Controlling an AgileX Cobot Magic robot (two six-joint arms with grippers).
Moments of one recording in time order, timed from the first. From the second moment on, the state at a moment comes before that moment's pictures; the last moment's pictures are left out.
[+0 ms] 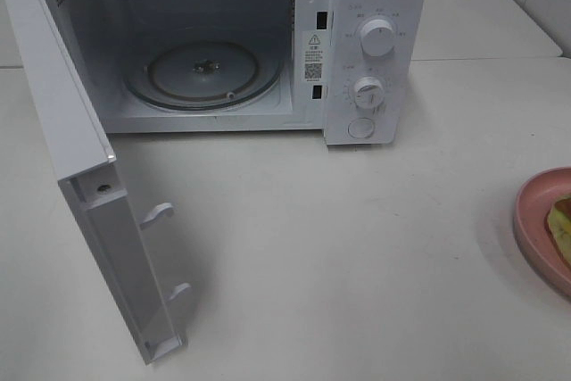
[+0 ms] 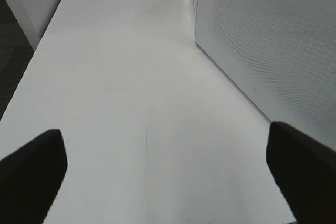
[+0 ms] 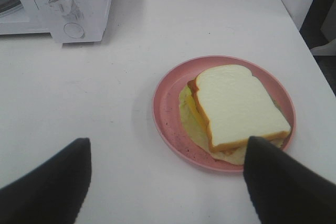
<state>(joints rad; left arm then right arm) 0.01 0.00 -0.50 0.00 1.04 0.02 0.05 0.00 -0.51 -0.07 1.04 0.11</state>
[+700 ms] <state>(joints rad) 0.01 0.00 -0.50 0.00 1.04 0.02 0.05 0.00 -0.51 -0.07 1.04 0.10</state>
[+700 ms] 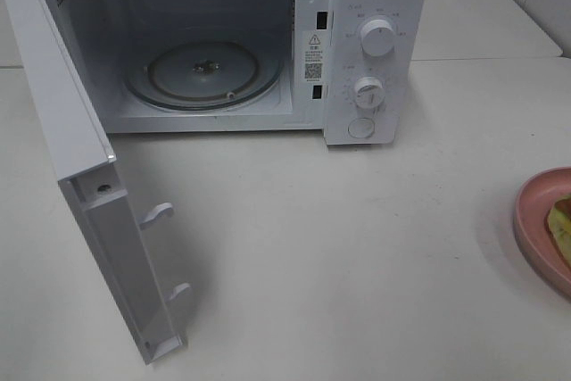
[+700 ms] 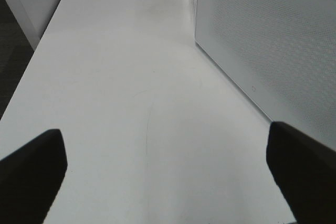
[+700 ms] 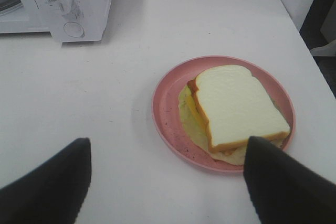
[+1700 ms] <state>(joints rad) 0.01 0.00 -0.50 0.00 1.04 0.02 0.05 0.00 -0.51 -0.07 1.04 0.10</state>
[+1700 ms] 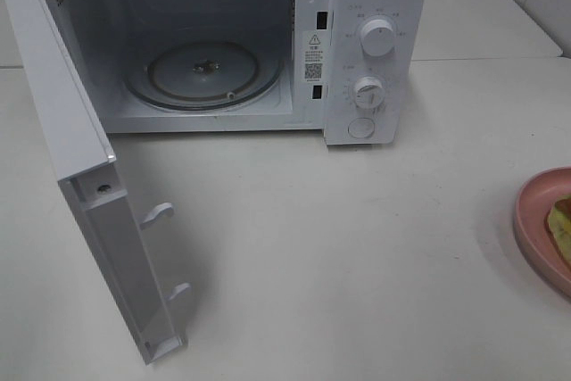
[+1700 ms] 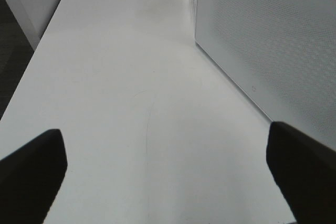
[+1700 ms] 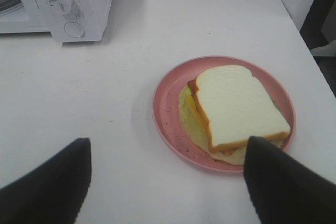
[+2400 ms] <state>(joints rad) 0.01 0.18 -0.52 0.01 0.88 0.02 0.05 0.00 -0.51 -0.07 1.04 0.10</state>
